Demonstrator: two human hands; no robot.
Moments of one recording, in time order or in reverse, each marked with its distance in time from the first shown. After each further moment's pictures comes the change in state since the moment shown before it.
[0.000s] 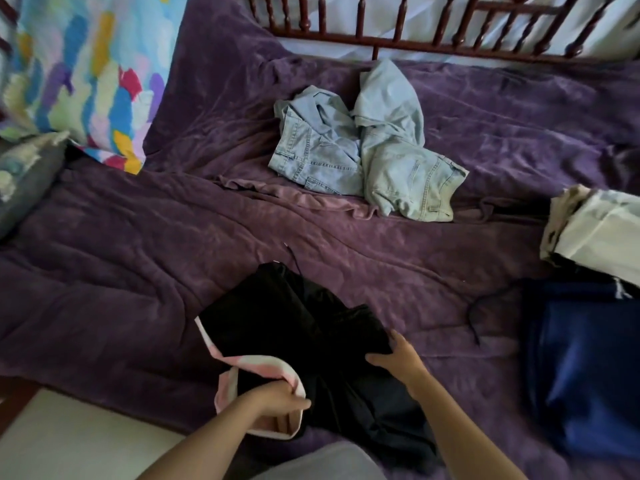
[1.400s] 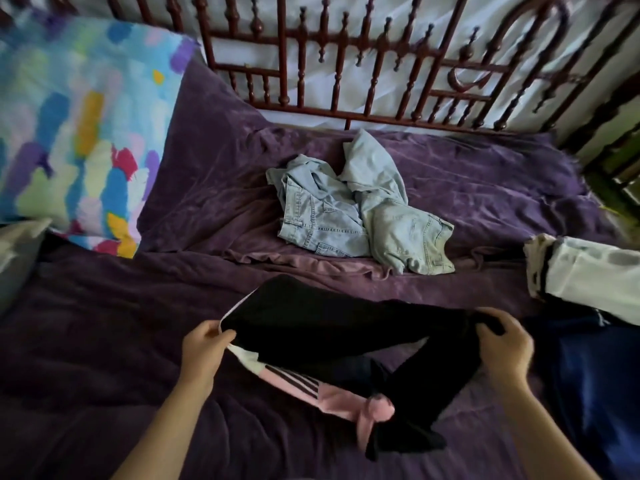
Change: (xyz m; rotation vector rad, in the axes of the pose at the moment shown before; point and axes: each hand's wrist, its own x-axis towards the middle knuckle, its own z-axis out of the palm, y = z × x) left_hand -0.043 -0.075 -0.274 -0.885 0.870 0.423; right_hand -0.059 -0.162 -0.027 0.114 1.114 -0.286
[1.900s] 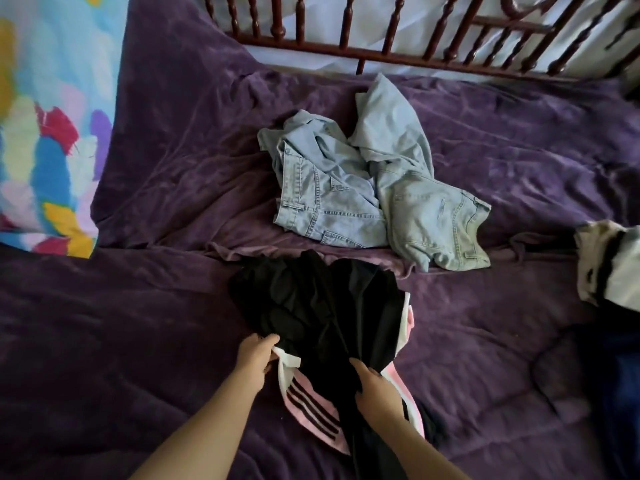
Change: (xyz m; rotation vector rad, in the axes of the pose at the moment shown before) left_hand 0.087 -0.044 0.116 -0.121 -0.180 -0.595; right_hand -0.069 0.020 0.194 -0.707 -1.020 -0.170
